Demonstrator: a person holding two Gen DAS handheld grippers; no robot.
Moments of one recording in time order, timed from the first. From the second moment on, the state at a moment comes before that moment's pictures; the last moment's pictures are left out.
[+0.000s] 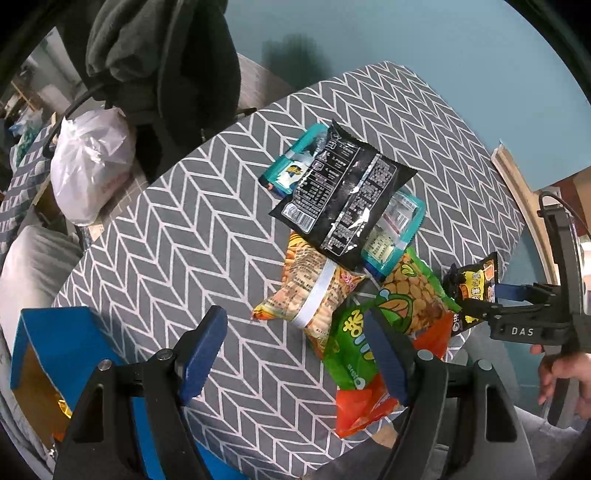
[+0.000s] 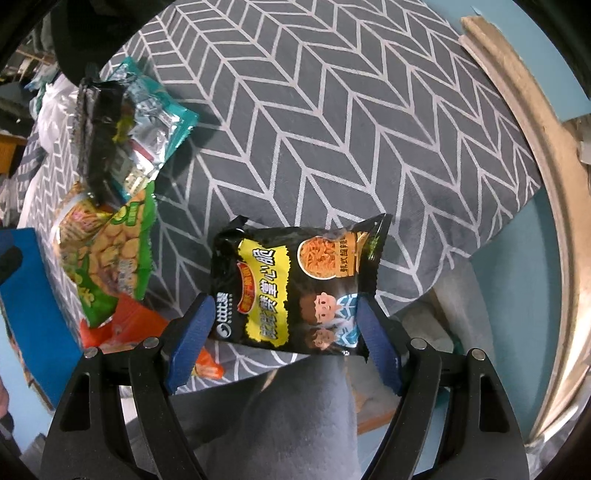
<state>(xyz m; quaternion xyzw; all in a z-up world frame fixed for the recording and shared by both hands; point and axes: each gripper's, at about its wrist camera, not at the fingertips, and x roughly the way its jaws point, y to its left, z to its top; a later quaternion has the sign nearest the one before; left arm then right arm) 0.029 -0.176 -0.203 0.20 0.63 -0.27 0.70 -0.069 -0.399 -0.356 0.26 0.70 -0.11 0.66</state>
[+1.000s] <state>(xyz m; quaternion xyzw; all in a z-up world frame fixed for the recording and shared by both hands) 0.036 -0.207 -0.280 0.24 0.65 -0.29 0.66 -0.003 -0.329 -0.358 0.14 0.70 -0.11 0.69</state>
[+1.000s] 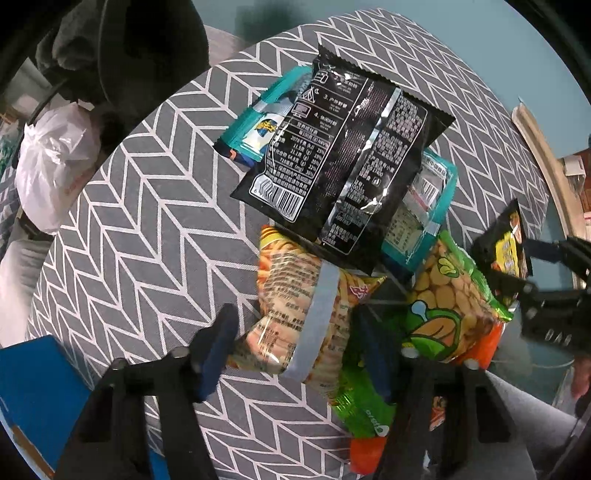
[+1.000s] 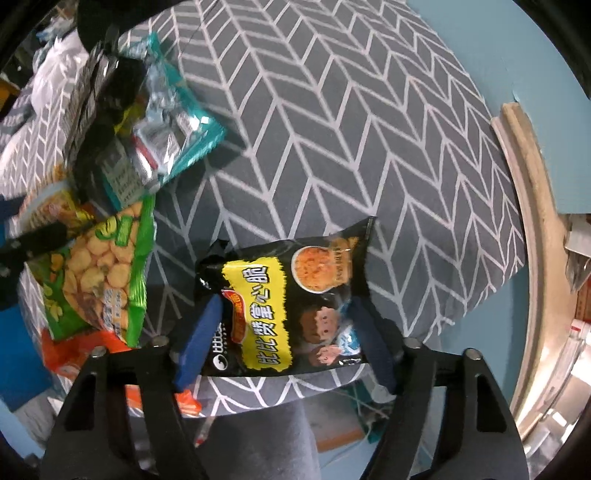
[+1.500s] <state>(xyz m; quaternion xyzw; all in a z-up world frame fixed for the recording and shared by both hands) 0.039 -0.151 -0.274 0.18 0.67 -0.24 0.68 0.007 -0.365 -0.332 0.19 0.68 -0.07 0.71</state>
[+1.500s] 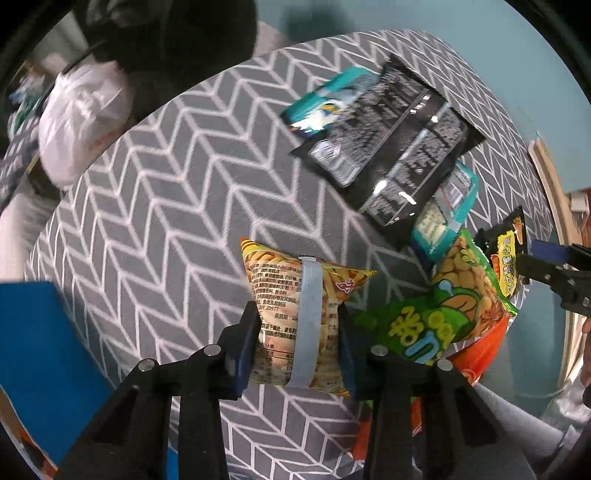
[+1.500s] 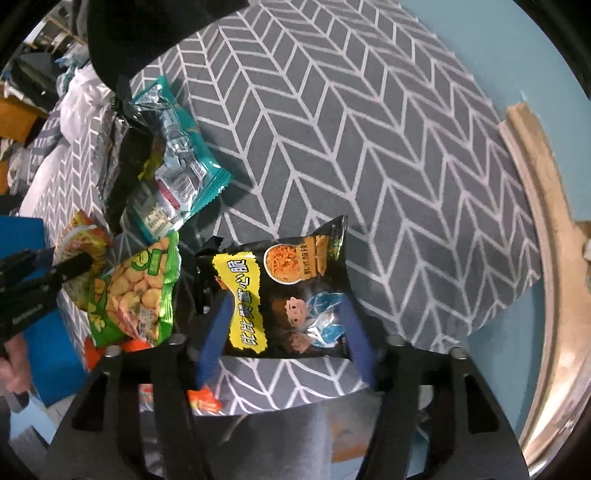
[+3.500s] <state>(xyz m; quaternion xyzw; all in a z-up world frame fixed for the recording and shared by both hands) -0.031 -0.055 -0.194 -0.03 0.68 -0.09 0.73 -0.006 -0.366 -0.324 -0.08 0.69 0.18 0.69</state>
